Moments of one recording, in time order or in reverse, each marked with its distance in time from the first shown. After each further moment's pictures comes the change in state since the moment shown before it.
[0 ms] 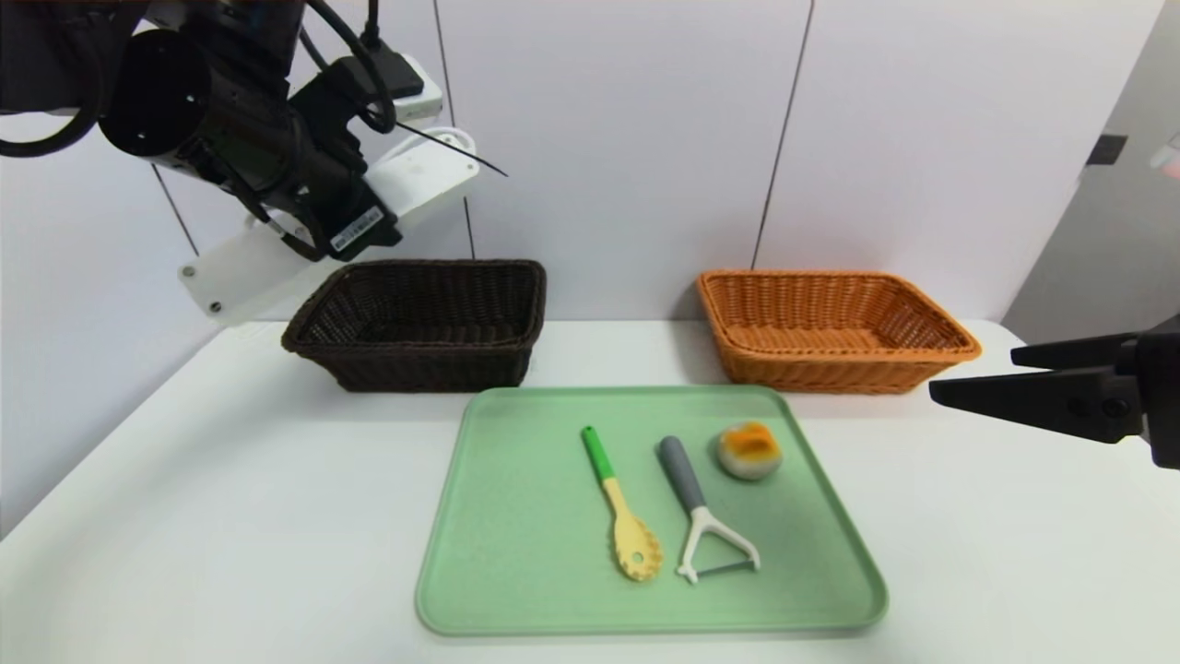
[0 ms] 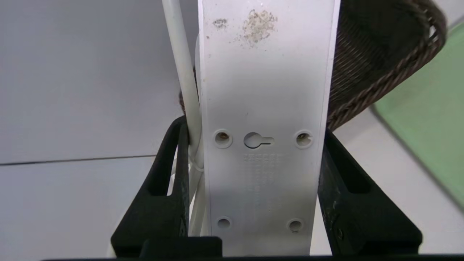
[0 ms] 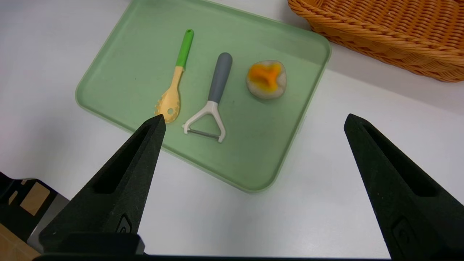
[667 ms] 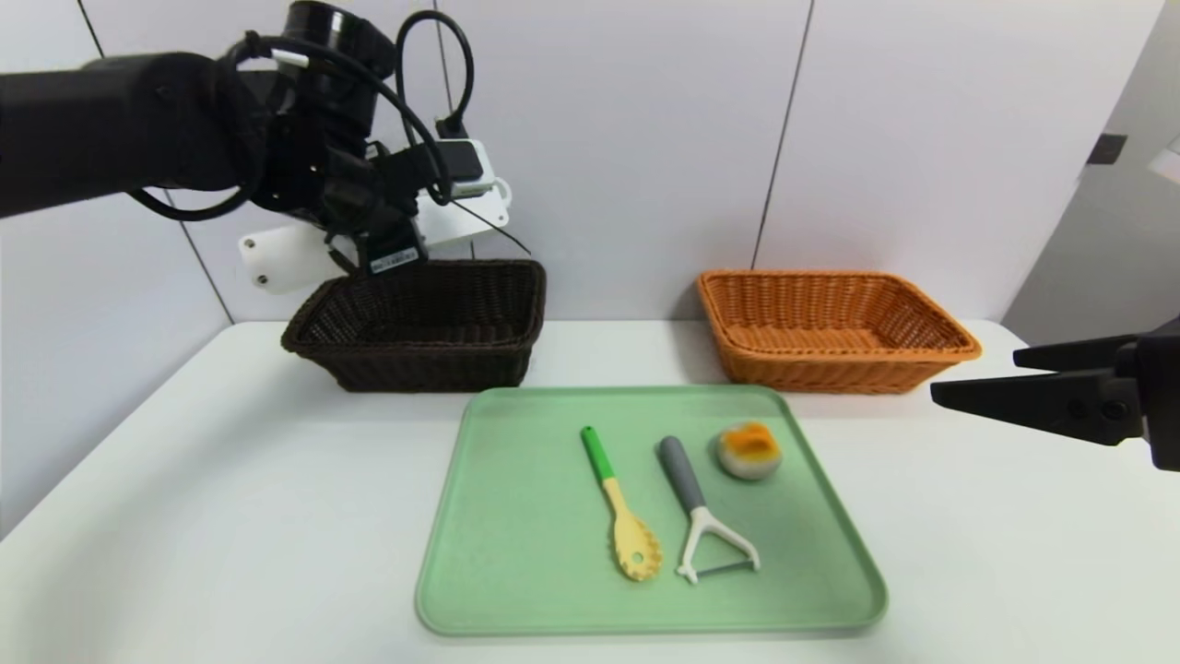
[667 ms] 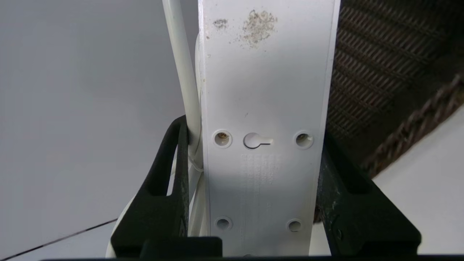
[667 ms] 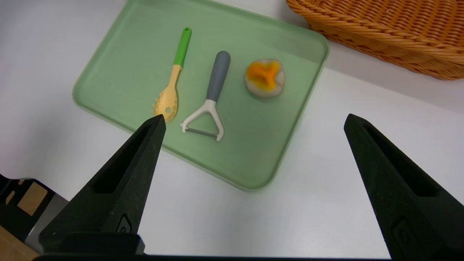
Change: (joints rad) left arm 0.028 0.139 0.035 -0.204 0.006 0.346; right arm -0.001 -0.002 0.004 0.000 -0.007 -0.002
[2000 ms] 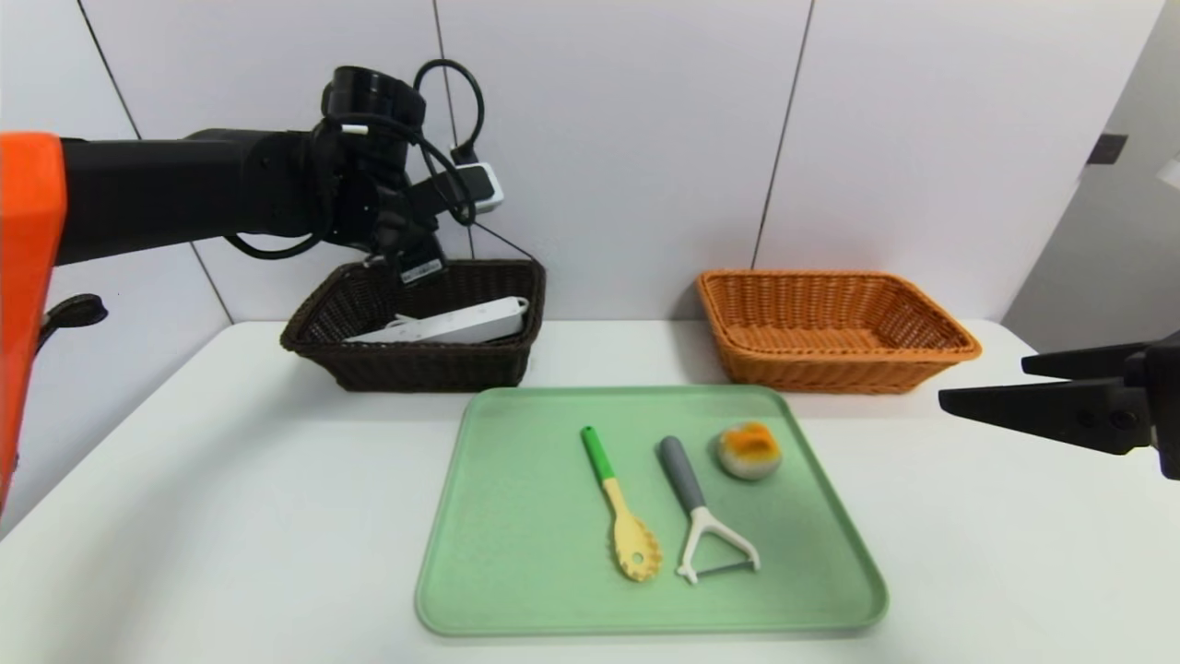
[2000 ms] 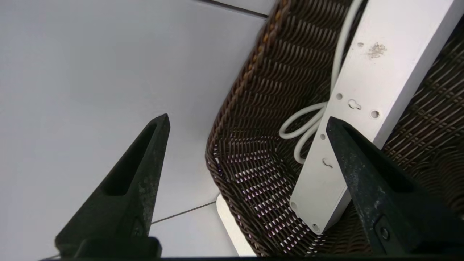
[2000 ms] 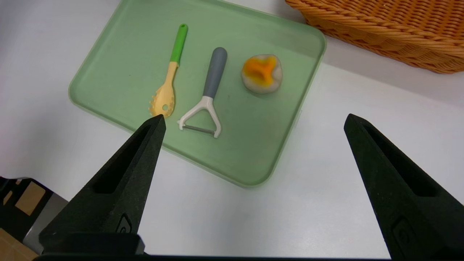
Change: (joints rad) left arm 0.035 0.125 -0.002 -0.166 0.003 -0.033; right arm -0.007 -0.014 0.017 0.001 -0.002 0.003
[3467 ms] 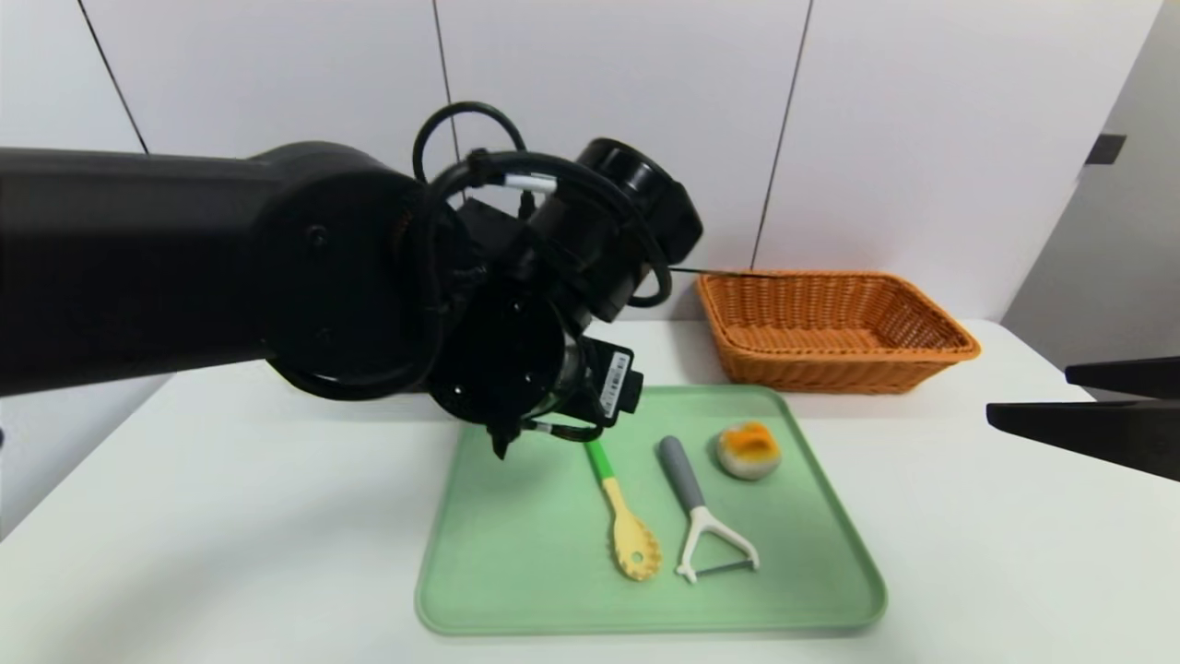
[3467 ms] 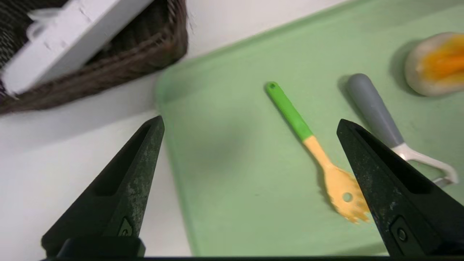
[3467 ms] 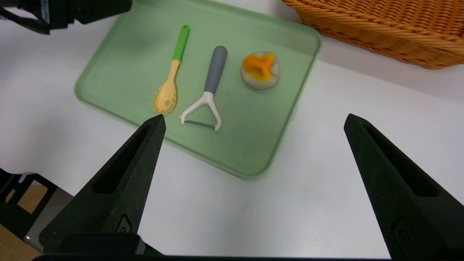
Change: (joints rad) left arm -0.578 -0.174 0.223 0.312 0.260 -1.347; right arm -0.009 -0.079 0.037 0.007 0.001 0.001
